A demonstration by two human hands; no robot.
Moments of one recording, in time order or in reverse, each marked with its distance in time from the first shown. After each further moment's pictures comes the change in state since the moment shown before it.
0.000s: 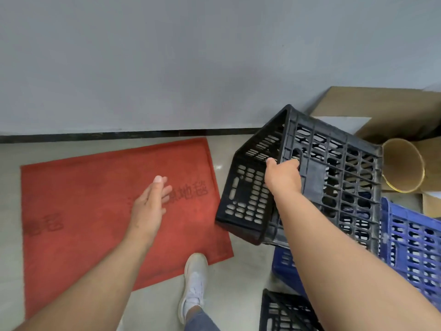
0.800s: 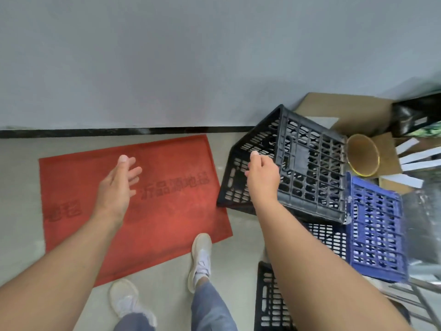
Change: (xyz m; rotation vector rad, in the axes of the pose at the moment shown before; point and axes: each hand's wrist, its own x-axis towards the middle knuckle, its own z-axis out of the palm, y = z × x) left_hand -0.056 0.035 -0.156 -0.011 0.016 0.103; right_hand -0.191 0.004 0.003 0.337 0.074 -0.225
